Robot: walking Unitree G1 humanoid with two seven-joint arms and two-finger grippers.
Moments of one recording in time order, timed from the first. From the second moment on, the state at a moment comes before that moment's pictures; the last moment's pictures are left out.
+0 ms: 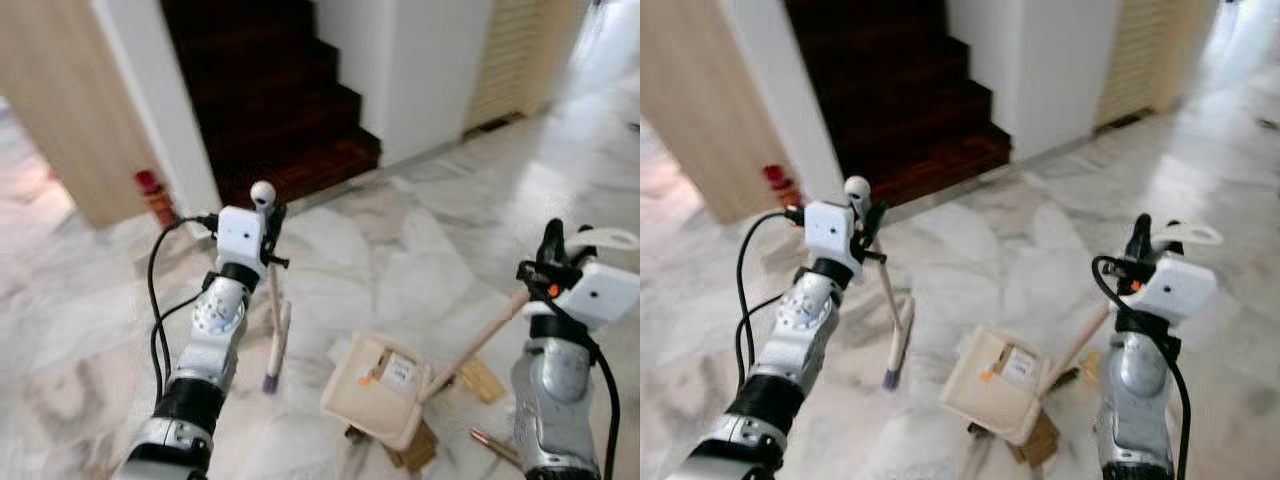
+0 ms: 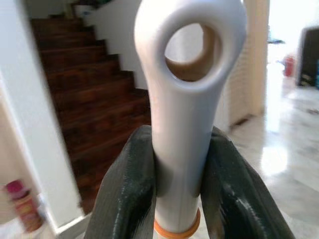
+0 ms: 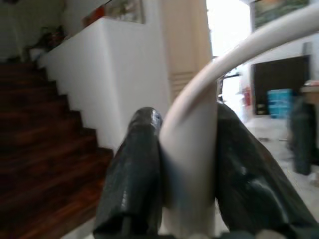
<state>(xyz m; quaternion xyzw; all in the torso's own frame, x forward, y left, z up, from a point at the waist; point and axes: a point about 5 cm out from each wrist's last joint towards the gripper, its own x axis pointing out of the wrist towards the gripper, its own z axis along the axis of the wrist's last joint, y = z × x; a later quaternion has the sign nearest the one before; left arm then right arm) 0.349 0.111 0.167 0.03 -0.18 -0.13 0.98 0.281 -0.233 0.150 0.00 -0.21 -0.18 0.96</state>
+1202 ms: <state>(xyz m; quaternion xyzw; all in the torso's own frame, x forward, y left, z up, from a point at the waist) 0.346 0.120 0.163 0.02 -0.16 -0.10 0.98 0.286 -0.223 0.149 0.01 -0.19 -0.16 0.97</state>
